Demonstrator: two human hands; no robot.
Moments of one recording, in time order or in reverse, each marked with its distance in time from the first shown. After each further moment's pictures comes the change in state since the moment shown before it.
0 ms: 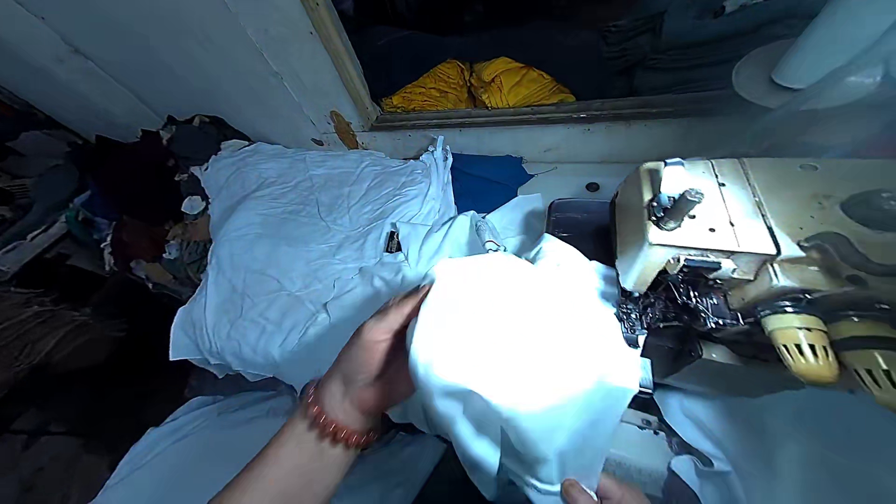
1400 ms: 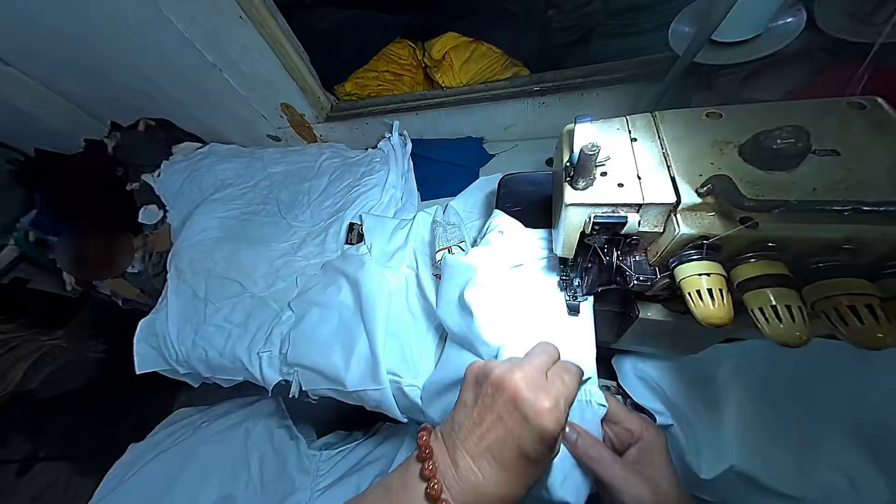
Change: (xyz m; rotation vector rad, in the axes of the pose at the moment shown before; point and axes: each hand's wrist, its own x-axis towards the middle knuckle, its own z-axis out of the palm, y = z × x) left_hand 0.007 -0.105 0.089 1.622 -0.197 0.951; right_hand 0.024 -0.058 -0.015 0.243 0.026 -0.175
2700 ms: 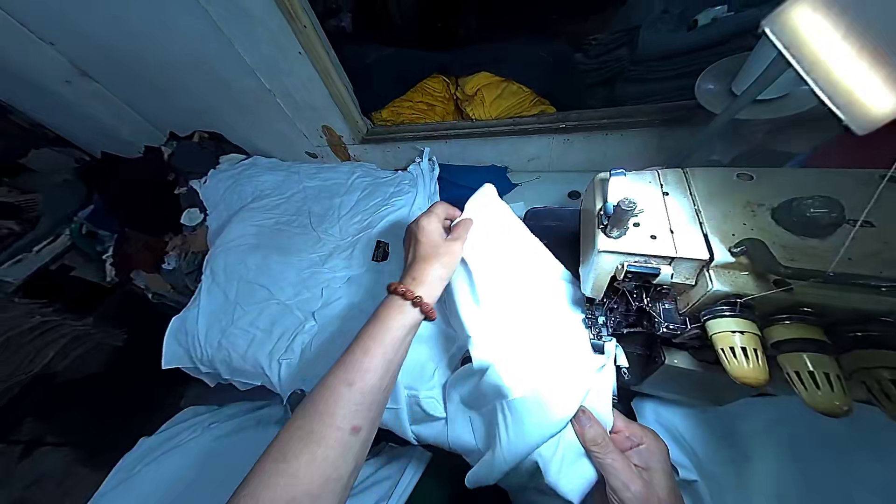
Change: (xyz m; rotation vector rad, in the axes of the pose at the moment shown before) left_hand 0.087 -0.142 -0.043 -0.163 0.166 -0.787; right_hand 0.028 -0.005 0.023 -0.095 0.167 0.017
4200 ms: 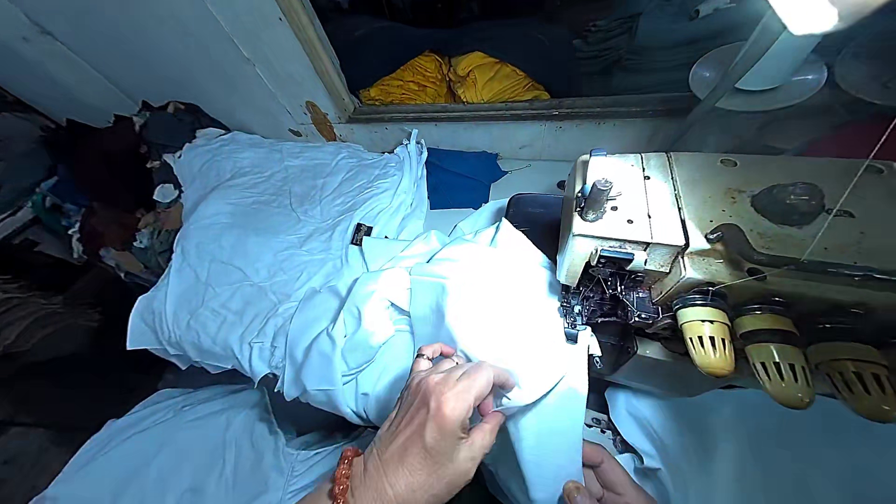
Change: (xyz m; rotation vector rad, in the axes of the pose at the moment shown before) left_hand -0.166 -0.012 0.008 0.110 -0.229 0.546; right_hand -0.039 0.029 -0.048 0.051 -0.207 -0.068
